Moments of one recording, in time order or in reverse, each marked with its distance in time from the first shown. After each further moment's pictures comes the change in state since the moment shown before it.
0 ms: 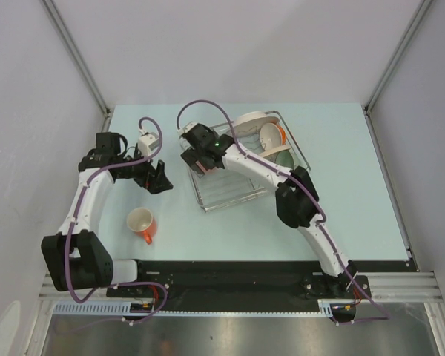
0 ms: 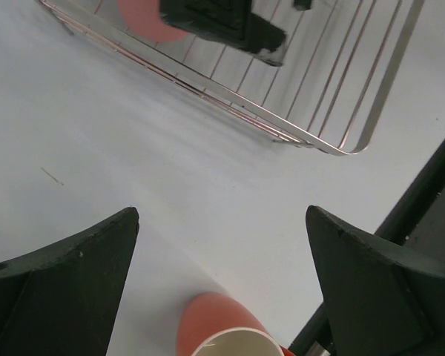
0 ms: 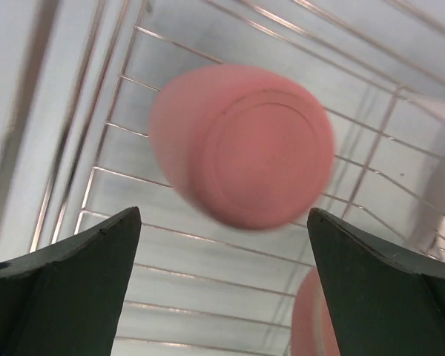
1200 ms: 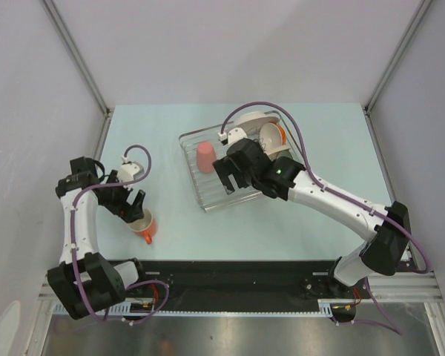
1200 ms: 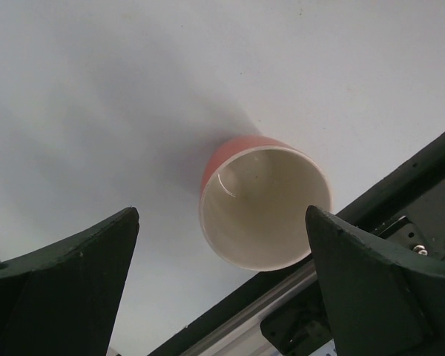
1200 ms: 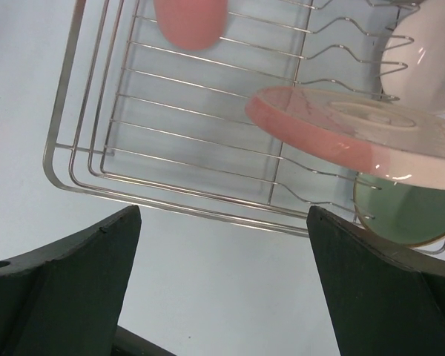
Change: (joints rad) left arm 0.269 -0.174 -0.110 -0.315 -0.240 0.366; right arm 0.088 -0.834 -0.740 0.092 0.048 0.205
